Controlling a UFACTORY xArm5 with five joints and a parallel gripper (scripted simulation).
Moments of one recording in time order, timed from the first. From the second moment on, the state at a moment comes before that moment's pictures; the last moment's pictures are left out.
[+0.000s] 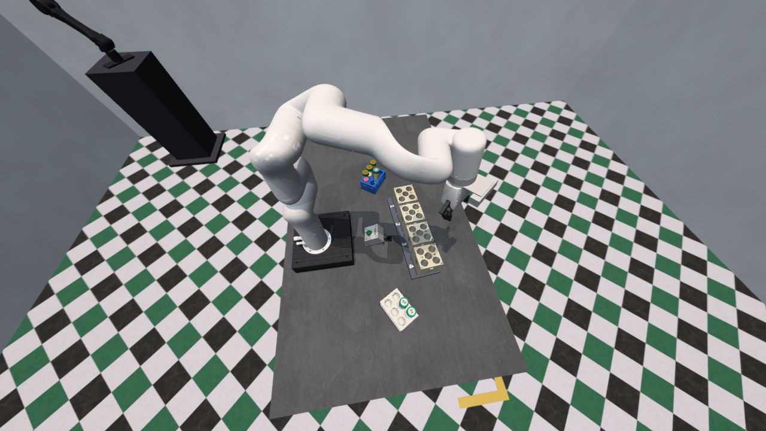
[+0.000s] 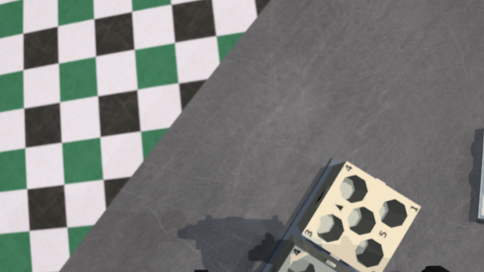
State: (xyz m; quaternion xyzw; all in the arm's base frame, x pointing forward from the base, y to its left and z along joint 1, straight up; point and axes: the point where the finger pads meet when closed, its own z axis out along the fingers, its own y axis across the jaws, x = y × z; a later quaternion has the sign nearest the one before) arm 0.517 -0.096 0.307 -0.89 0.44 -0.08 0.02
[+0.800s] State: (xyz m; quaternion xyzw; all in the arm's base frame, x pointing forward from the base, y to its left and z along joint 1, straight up) arm 0.447 -0.031 0.273 -0.98 0.17 -0.03 0.00
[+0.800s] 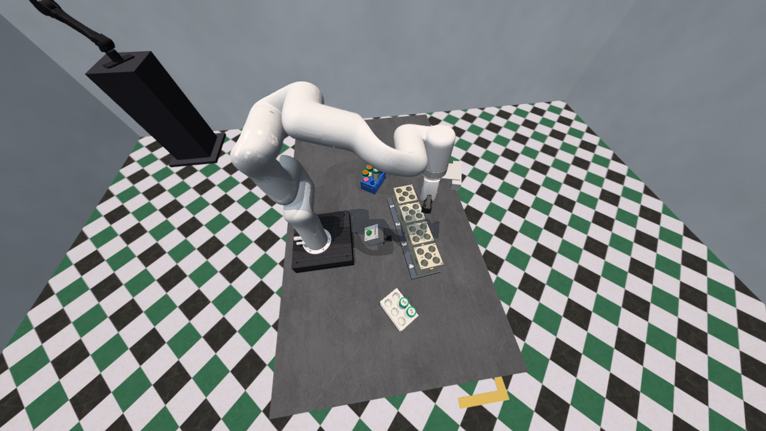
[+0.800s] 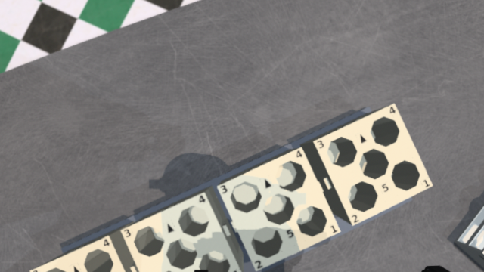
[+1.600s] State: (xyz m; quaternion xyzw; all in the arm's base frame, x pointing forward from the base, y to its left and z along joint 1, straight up) arm 0.418 0.012 0.198 -1.00 -0.02 0.00 0.00
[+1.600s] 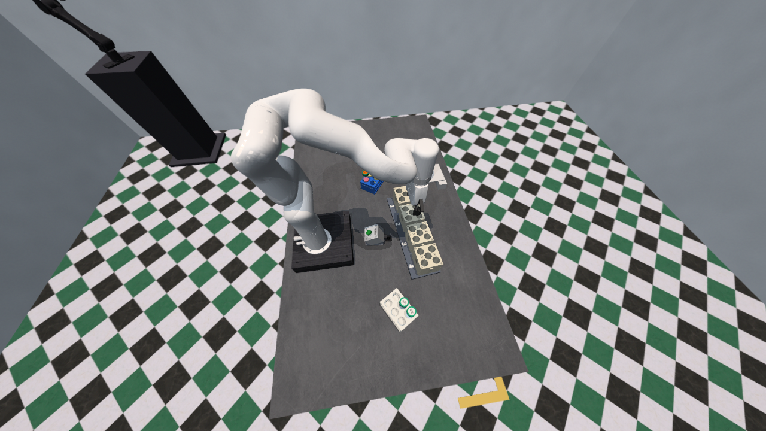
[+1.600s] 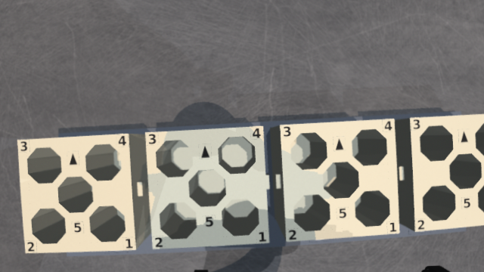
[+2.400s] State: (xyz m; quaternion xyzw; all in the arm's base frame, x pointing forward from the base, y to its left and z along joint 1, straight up) arm 0.386 -0.042 0.193 -0.98 0.20 0.00 0.00
